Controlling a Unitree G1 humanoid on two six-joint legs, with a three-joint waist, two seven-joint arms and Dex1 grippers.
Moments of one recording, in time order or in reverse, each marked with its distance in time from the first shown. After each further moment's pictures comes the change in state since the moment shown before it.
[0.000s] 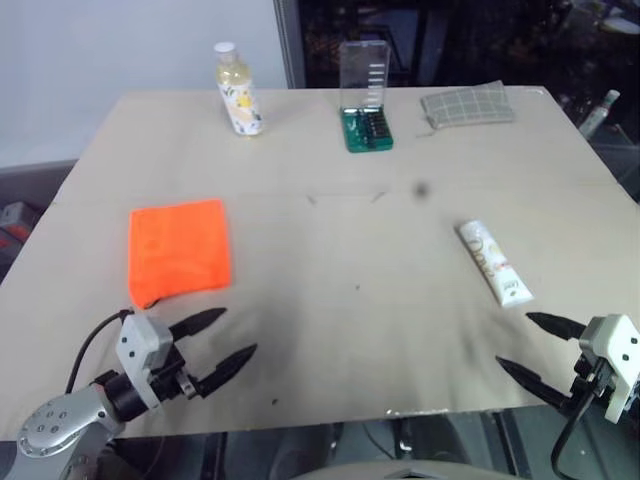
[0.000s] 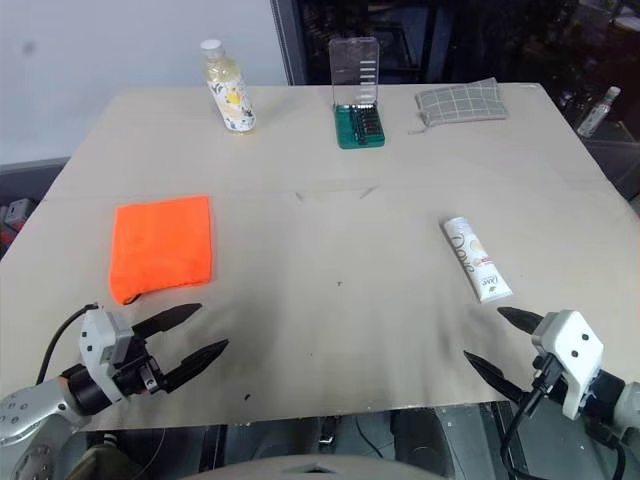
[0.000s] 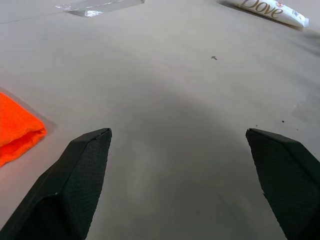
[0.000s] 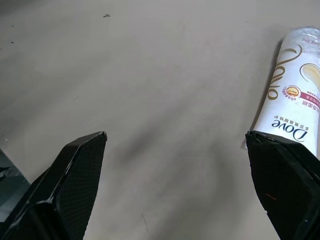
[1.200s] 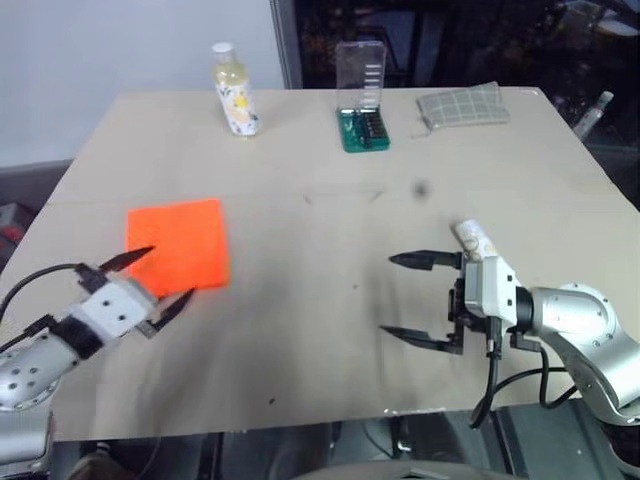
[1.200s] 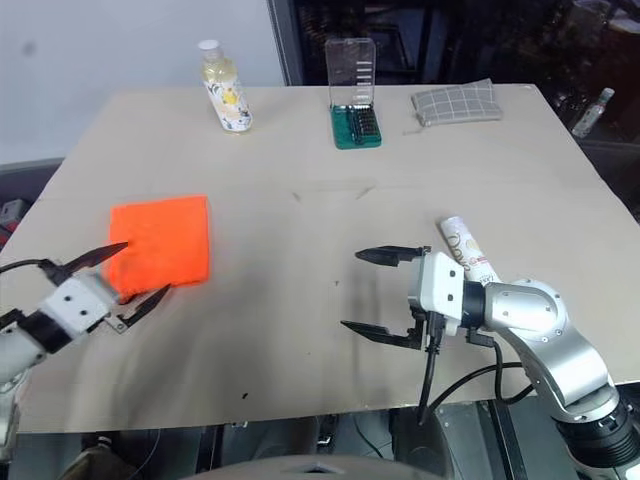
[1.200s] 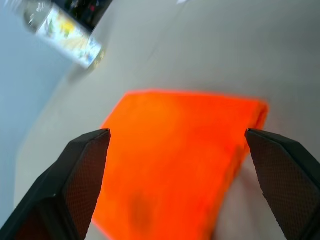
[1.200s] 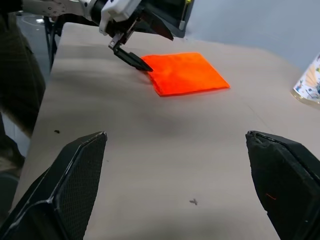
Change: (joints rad) left arm -0.269 0.159 0.033 0.302 0.573 -0.453 0.293; right arm -0.761 0.017 0.605 0.061 -0.029 -0.046 0.038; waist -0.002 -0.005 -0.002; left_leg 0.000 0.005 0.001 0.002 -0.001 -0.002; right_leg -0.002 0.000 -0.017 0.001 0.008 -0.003
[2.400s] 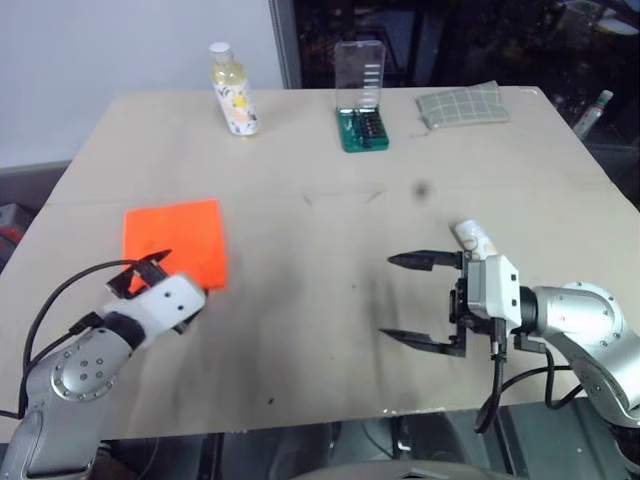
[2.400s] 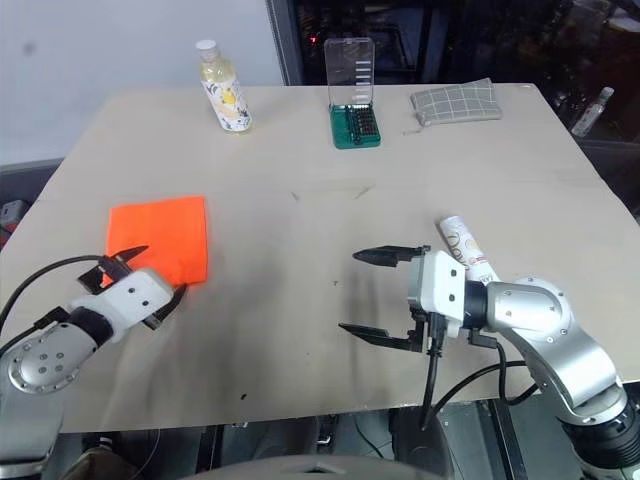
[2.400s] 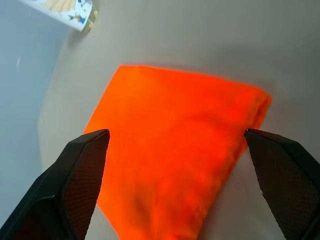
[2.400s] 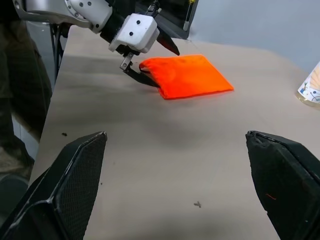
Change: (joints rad) left arm 0.071 -0.037 -0.114 -0.304 0.297 0.410 0.174; right arm -0.008 -0.032 -0.011 -0.042 0.041 0.035 0.001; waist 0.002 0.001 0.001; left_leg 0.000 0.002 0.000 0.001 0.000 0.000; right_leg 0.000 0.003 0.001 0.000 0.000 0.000
